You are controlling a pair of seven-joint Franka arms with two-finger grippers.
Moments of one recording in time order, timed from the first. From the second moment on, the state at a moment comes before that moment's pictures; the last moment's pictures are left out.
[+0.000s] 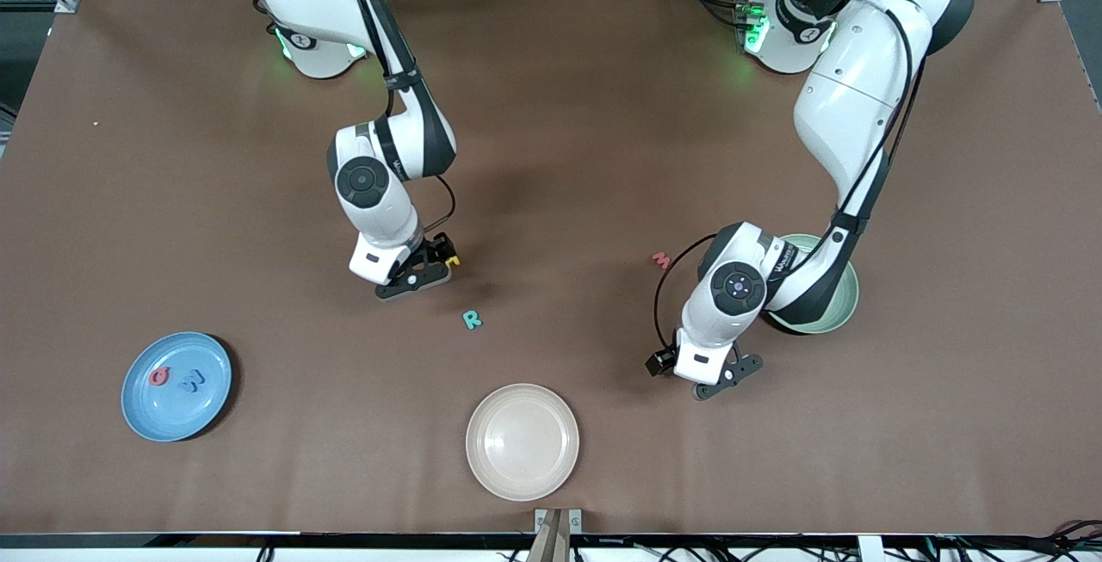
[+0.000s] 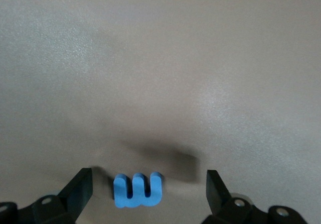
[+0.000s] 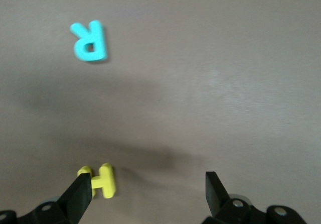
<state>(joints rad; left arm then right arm) -0.23 0.94 -0.26 -1.36 0.31 2.39 -1.06 0.92 0.53 -0.44 -2.02 0.32 2.53 -0.11</state>
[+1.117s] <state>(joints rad) -0.24 0.95 -0.26 -1.35 0.31 2.37 -1.07 0.94 0.59 -0.38 -2.04 0.37 2.60 -0.11</state>
